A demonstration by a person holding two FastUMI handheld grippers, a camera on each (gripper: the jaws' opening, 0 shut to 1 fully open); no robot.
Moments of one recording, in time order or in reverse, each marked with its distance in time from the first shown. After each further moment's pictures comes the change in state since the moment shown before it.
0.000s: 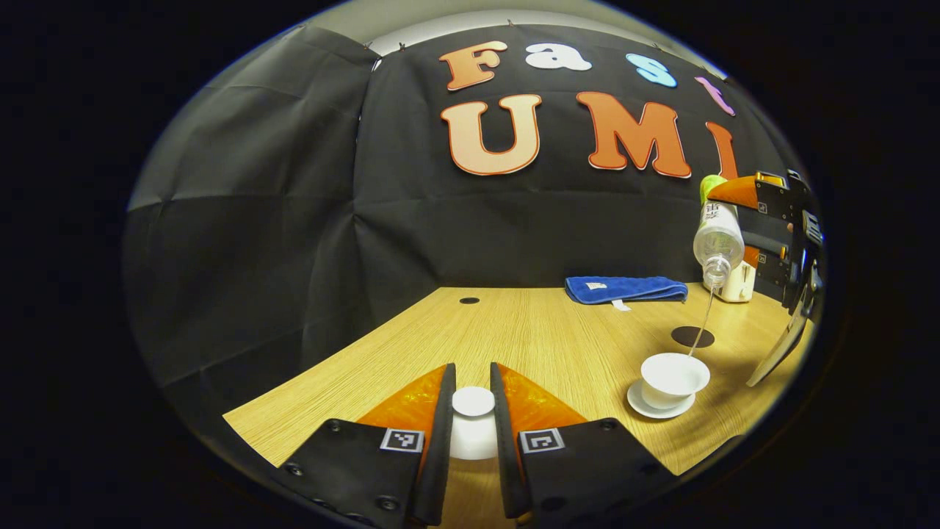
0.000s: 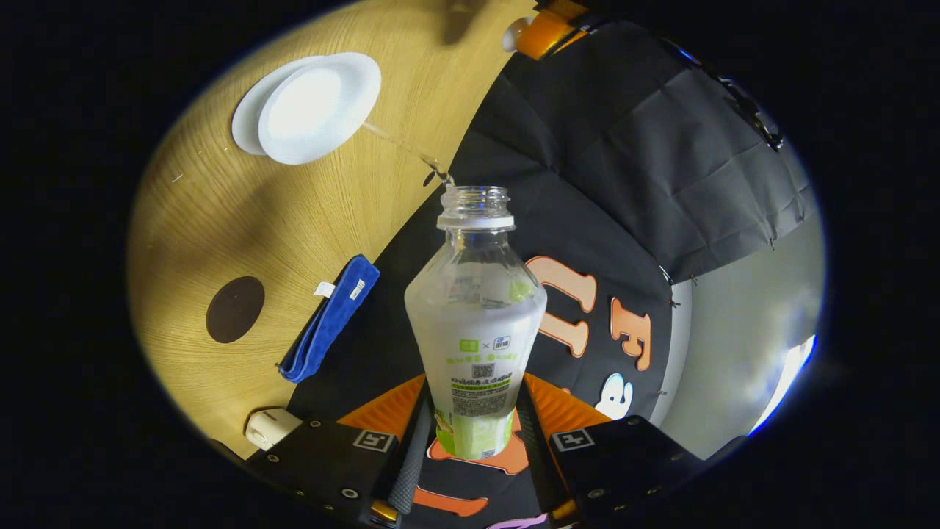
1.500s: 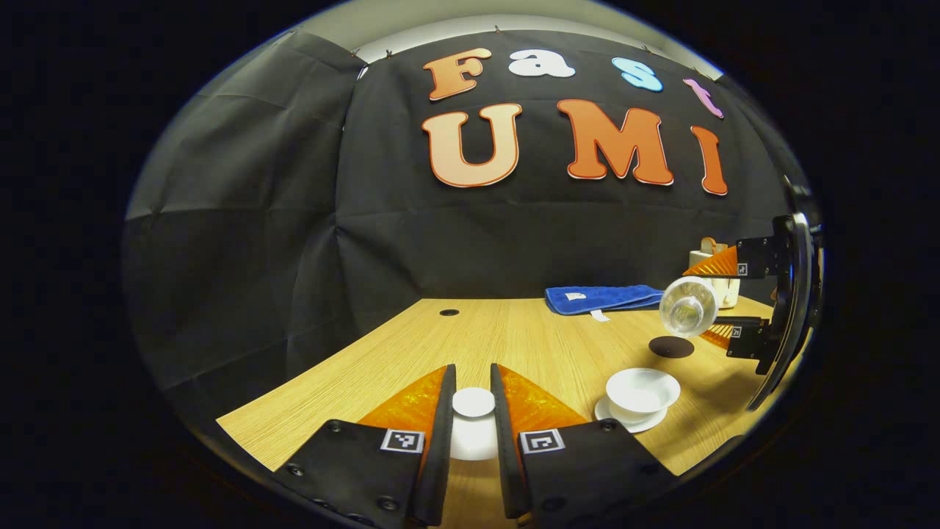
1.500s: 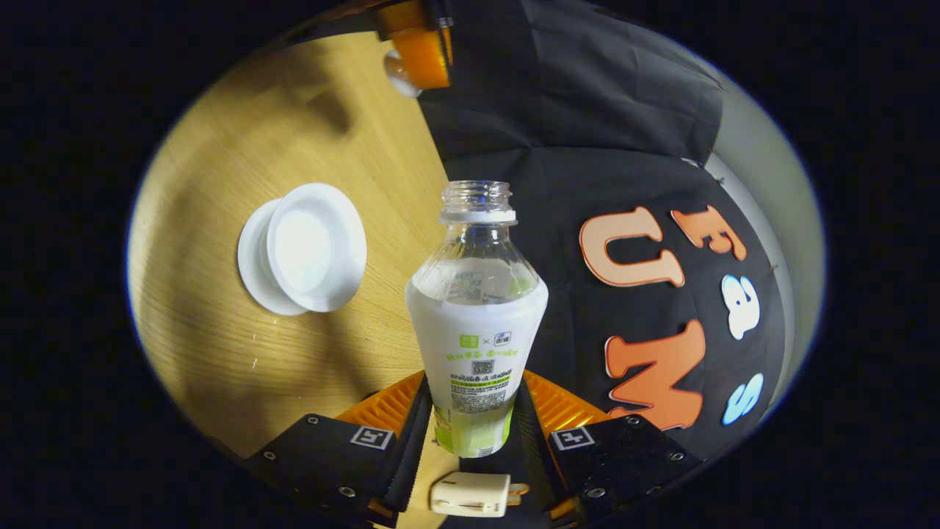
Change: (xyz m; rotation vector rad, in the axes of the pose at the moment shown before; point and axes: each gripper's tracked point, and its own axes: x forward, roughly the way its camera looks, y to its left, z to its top) left arm -0.004 -0.039 0.025 0.006 -0.047 -0.067; right arm -0.022 0.082 0.041 0.762 -0.011 0.319
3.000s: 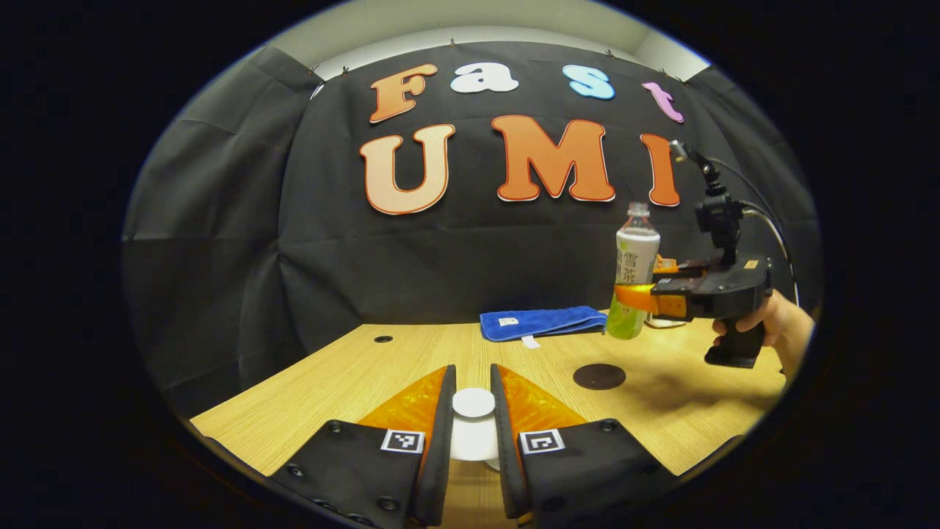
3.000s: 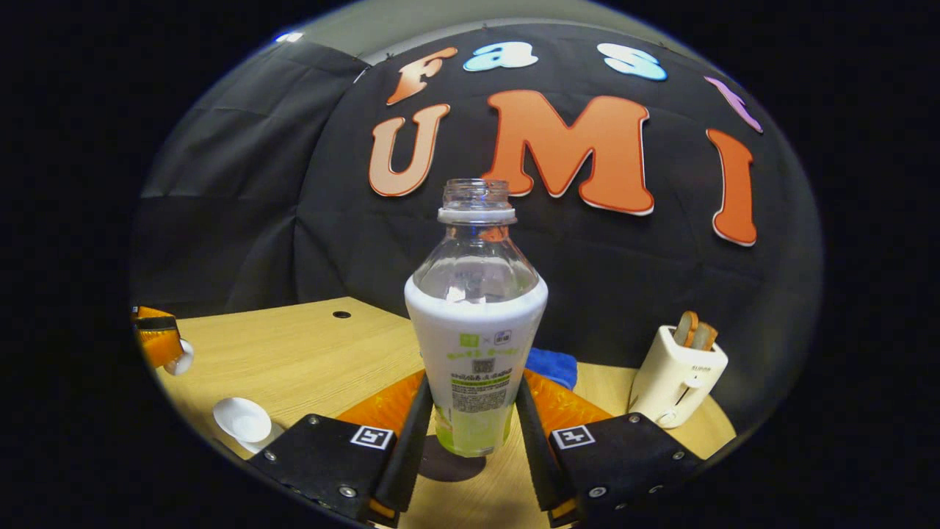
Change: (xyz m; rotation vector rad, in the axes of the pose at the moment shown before) left arm -0.008 -0.122 0.046 0.019 -0.078 -0.142; right arm 0.029 -0.049 -0.124 1.300 0.080 -0.104
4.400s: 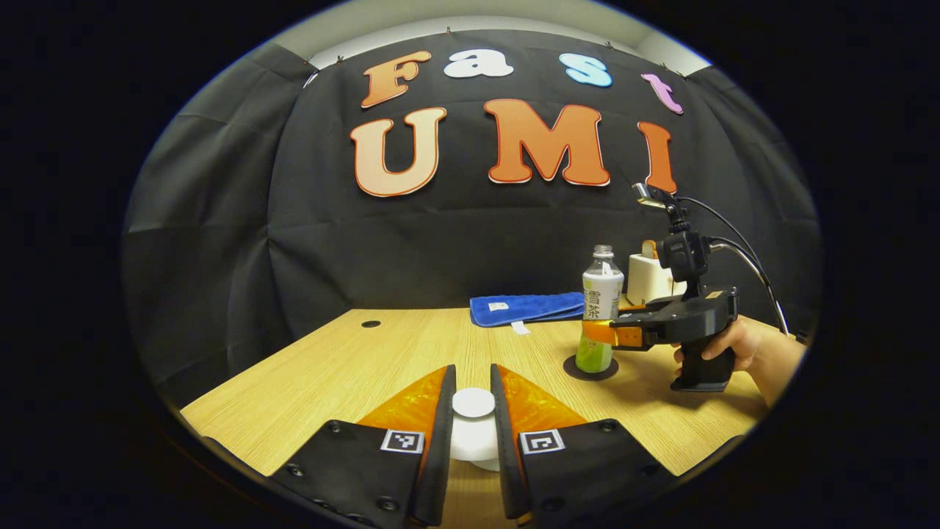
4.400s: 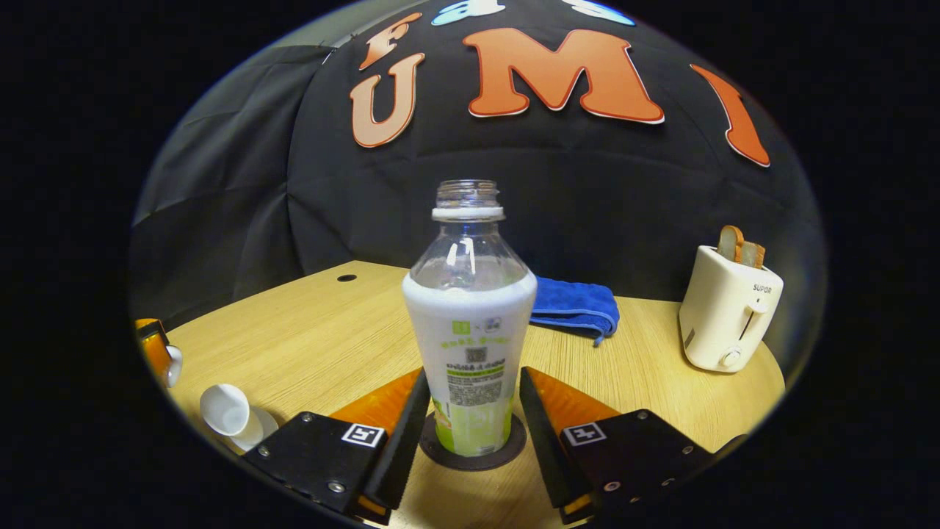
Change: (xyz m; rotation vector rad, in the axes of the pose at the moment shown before) left arm 0.014 -0.020 -0.025 -0.009 0.083 -0.021; right arm 0.036 0.015 -0.074 0.083 0.186 0.052
